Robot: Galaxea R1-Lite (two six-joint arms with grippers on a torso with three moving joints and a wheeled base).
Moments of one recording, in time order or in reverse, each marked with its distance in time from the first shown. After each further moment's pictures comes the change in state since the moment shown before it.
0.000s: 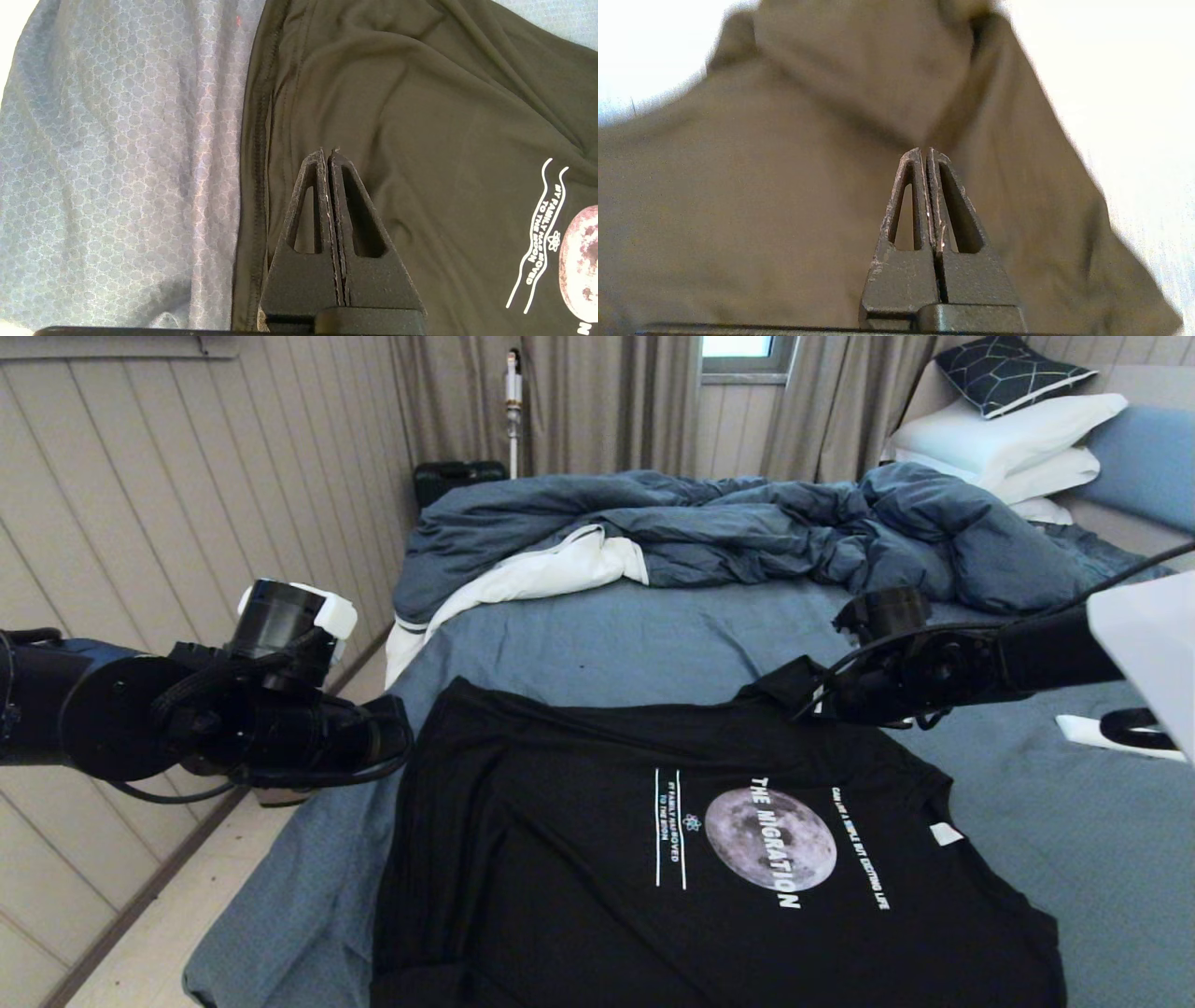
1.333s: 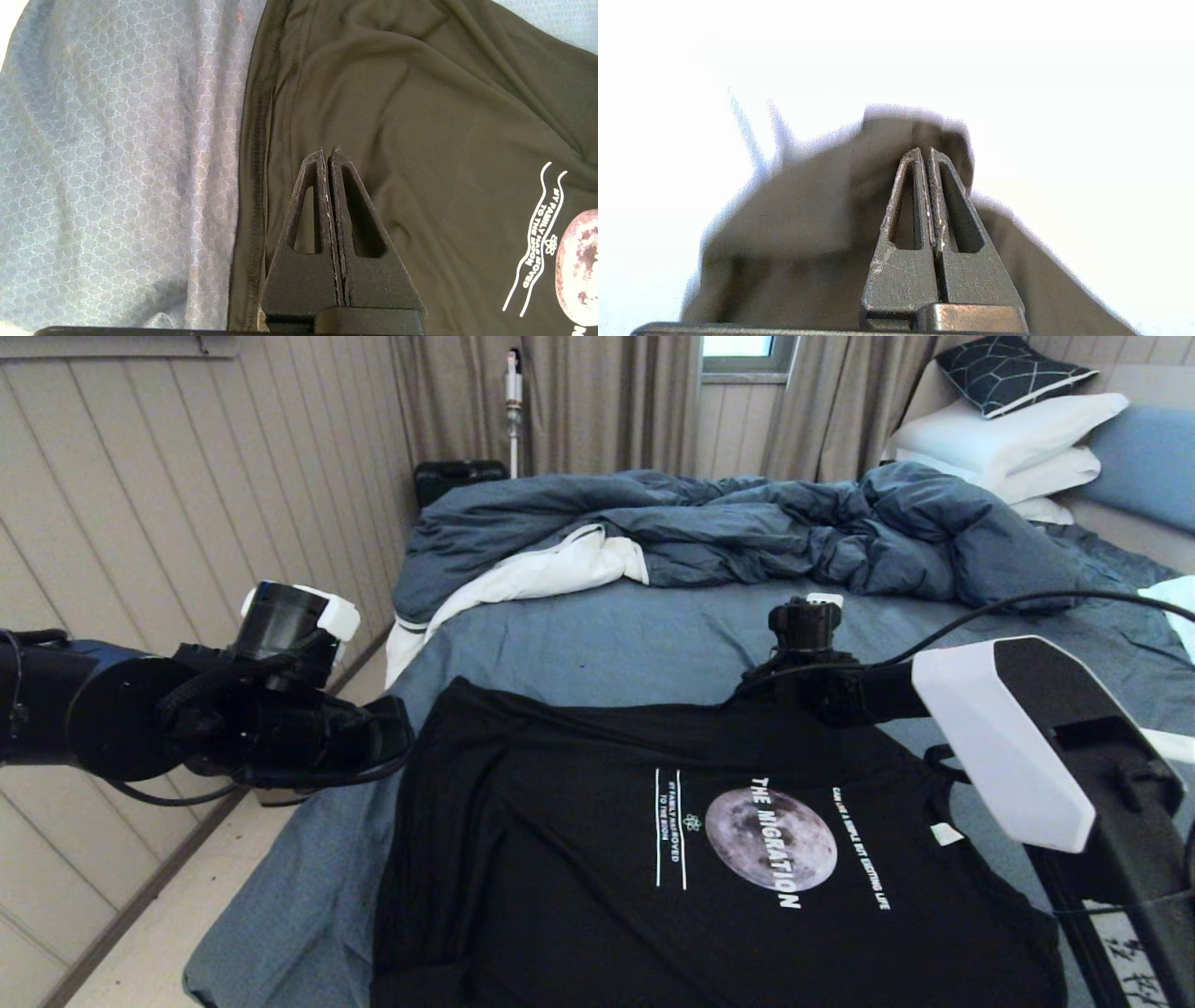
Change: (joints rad) left arm 0.000 0.007 0.000 -0.001 -0.001 -0.020; right arm 0.081 0.384 -0.412 -0.402 -0.512 -0.056
